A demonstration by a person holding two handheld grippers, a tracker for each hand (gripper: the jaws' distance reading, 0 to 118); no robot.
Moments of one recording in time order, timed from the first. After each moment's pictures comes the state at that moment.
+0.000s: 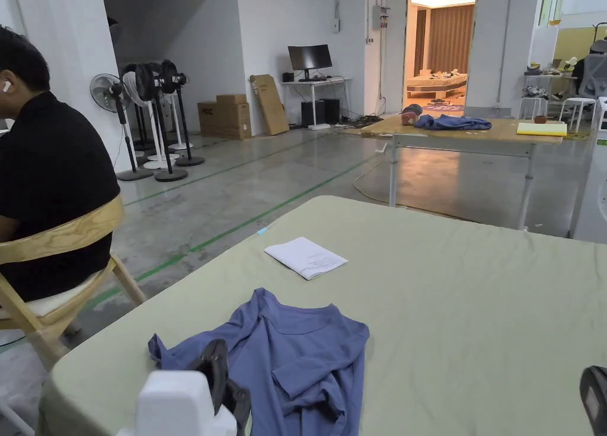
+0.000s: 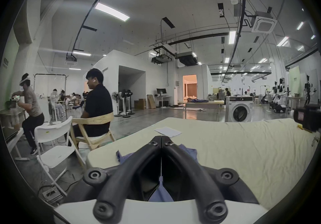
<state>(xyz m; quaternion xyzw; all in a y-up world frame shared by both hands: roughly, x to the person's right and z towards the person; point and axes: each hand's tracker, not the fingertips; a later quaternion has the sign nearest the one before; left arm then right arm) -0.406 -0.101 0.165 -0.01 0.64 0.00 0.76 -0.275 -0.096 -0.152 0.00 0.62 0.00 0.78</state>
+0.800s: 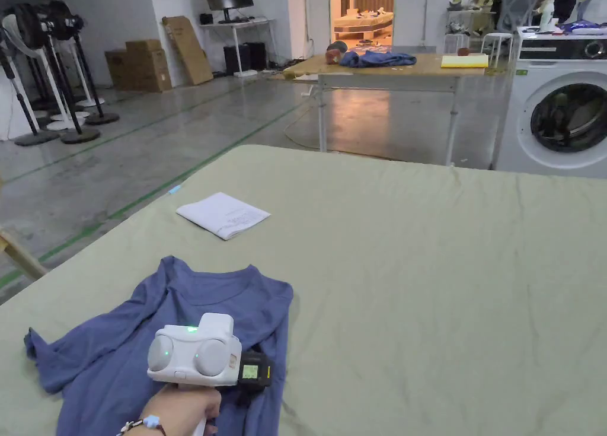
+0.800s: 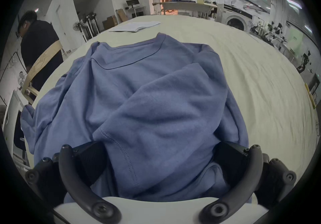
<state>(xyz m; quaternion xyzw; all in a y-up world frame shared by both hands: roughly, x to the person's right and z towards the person) -0.691 -0.273 0.035 -0.38 0.51 0.22 0.74 -0.259 -0.161 -0.232 -0.14 0.54 0.09 0.83</state>
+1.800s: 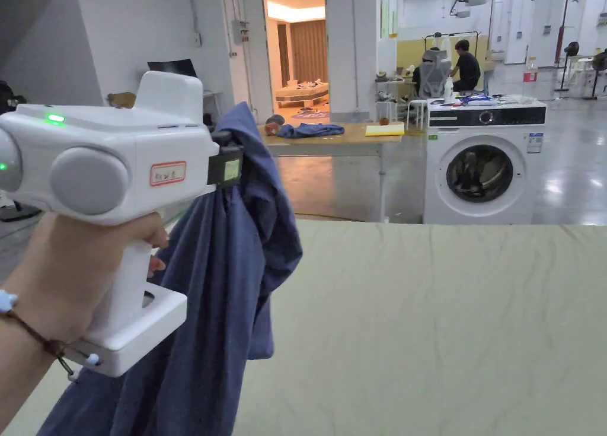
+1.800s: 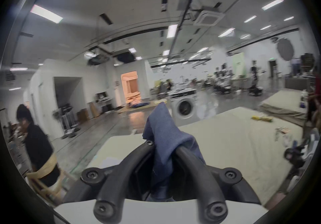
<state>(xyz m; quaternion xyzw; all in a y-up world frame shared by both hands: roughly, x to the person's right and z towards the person) -0.477 0.124 -0.011 -0.09 0.35 -0.06 0.93 -0.152 -0.081 -0.250 -0.05 0.48 0.01 0.88</state>
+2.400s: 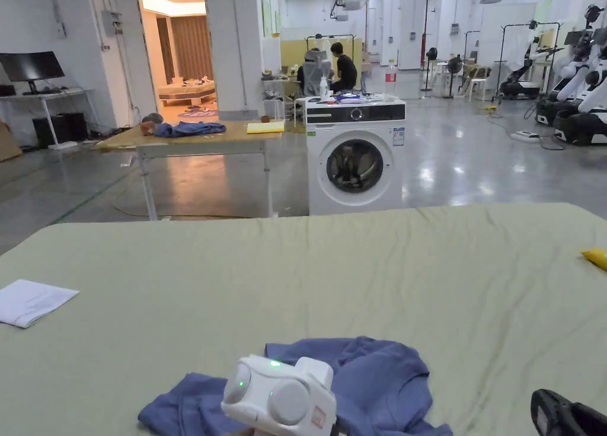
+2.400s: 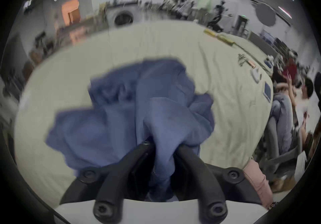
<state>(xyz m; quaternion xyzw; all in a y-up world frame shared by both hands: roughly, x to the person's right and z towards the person) -0.408 -0.203 -0.224 -0.47 0.15 0.16 0.85 -0.078 -0.113 -0.284 -0.13 0.43 0.02 0.89</state>
